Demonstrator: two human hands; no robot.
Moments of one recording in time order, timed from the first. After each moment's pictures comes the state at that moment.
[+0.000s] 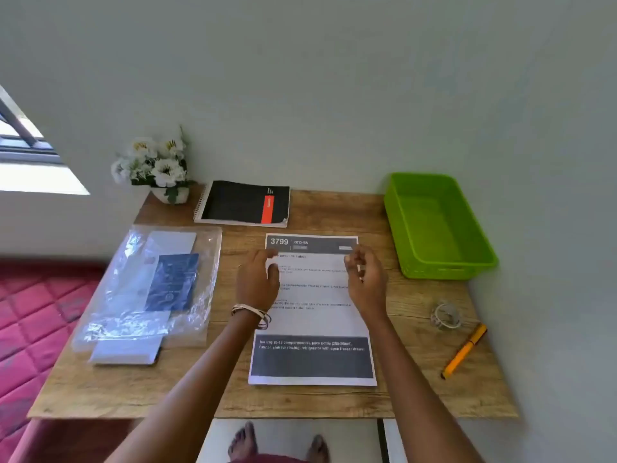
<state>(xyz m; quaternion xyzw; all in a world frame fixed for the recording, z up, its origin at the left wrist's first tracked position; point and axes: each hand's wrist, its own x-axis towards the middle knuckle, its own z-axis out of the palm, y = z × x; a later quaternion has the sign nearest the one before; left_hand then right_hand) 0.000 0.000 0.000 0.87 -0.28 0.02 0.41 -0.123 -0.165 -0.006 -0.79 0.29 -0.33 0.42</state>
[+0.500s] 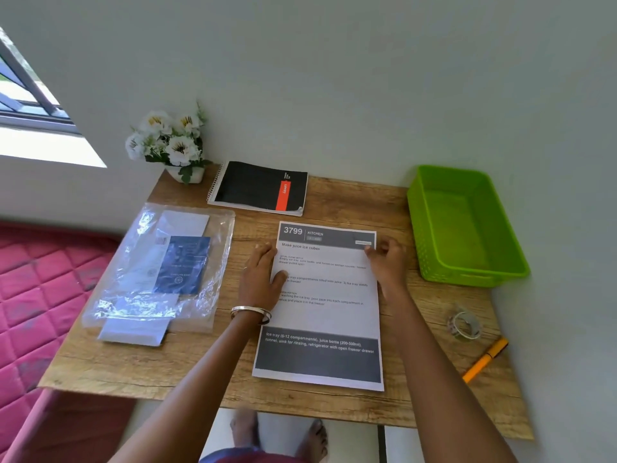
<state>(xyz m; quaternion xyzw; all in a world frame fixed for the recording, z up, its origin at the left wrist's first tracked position) 0.004 0.013 -0.023 0.90 -0.24 -0.06 0.36 -0.080 -0.230 -0.041 -0.75 0.47 -0.18 0.42</state>
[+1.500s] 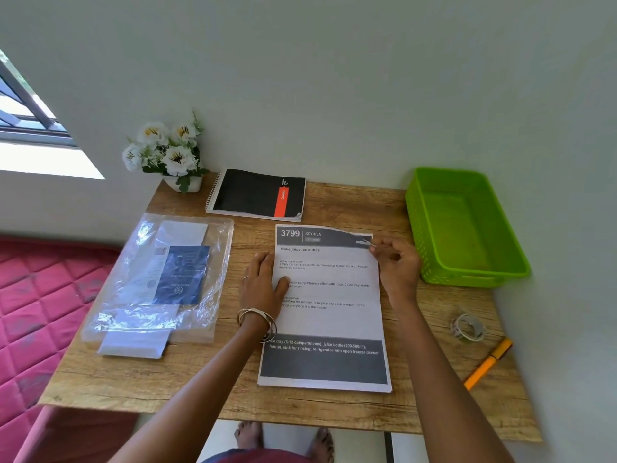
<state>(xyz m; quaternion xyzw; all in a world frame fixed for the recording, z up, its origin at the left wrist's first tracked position) 0.001 0.010 -0.032 0.92 -0.22 -0.05 0.33 -0.106 -0.212 -0.003 -0.73 0.31 -0.36 0.49</state>
